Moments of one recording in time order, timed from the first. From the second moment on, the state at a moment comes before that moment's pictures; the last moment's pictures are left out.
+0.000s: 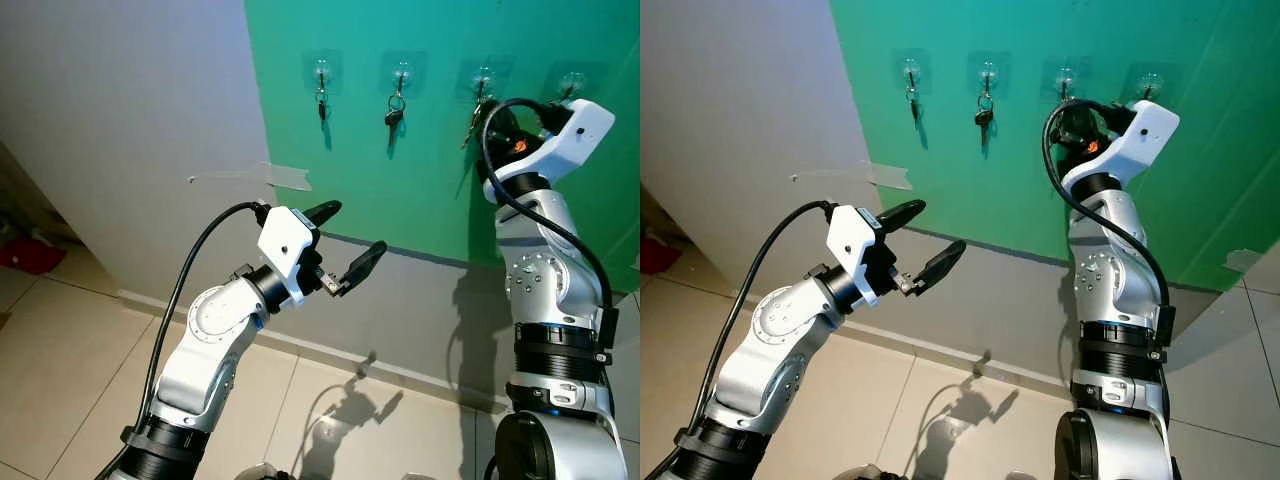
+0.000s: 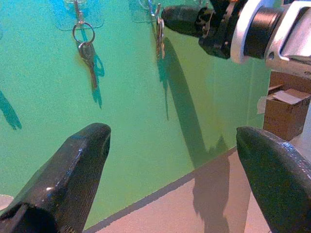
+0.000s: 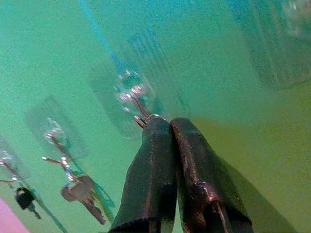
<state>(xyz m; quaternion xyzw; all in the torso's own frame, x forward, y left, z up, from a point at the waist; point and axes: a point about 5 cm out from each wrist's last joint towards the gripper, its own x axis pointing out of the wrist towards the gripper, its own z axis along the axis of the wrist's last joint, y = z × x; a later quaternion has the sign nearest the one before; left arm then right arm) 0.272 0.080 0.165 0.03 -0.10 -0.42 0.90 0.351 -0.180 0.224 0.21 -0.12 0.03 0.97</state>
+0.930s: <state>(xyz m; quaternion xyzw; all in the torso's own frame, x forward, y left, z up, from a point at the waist) 0.277 0.075 0.180 0.02 -0.14 -0.41 0.90 0.350 -0.177 0.215 0.20 -0.09 0.03 0.97</state>
